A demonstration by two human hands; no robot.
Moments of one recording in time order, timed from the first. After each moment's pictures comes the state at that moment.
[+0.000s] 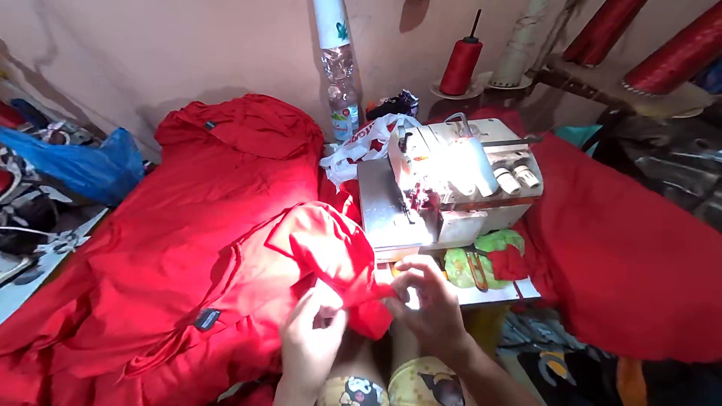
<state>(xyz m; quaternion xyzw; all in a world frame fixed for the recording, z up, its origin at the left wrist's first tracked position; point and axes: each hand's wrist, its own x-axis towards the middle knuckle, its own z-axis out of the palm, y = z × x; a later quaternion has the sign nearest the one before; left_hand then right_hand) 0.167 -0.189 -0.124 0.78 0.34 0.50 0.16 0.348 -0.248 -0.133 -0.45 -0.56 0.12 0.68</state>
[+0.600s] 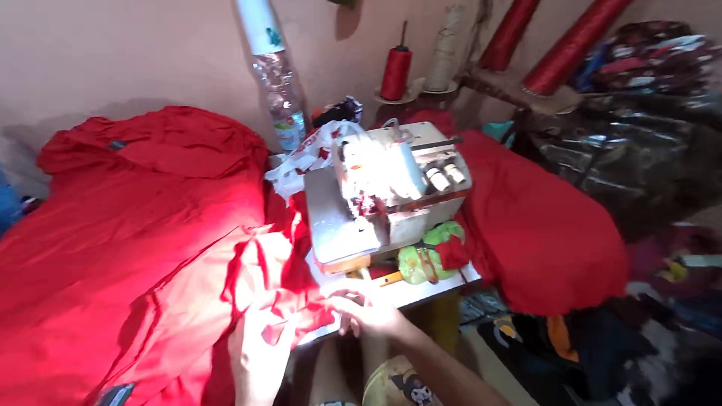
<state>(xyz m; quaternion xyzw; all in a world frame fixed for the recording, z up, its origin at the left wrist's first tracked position) 0.159 -0.157 -0.178 0.80 0.41 0.42 0.12 0.364 -0.242 -0.157 -0.50 -0.42 0.50 0.56</state>
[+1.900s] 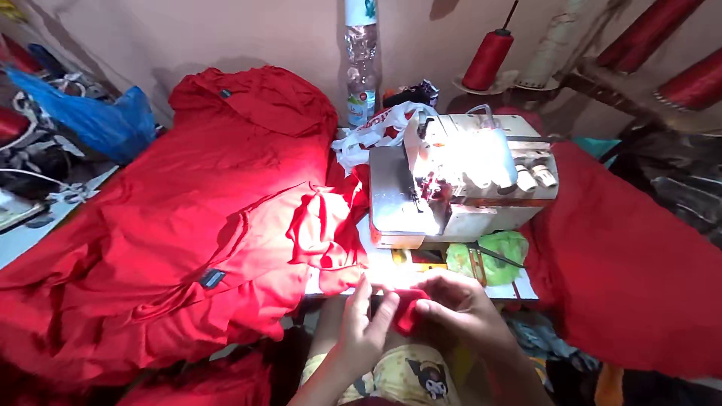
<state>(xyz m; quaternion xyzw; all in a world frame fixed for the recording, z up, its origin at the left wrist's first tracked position) 0.214 -0.226 -0.144 0.70 0.20 0.49 0.47 0.390 -0.287 -0.131 -0.38 -0.55 0.40 0.63</state>
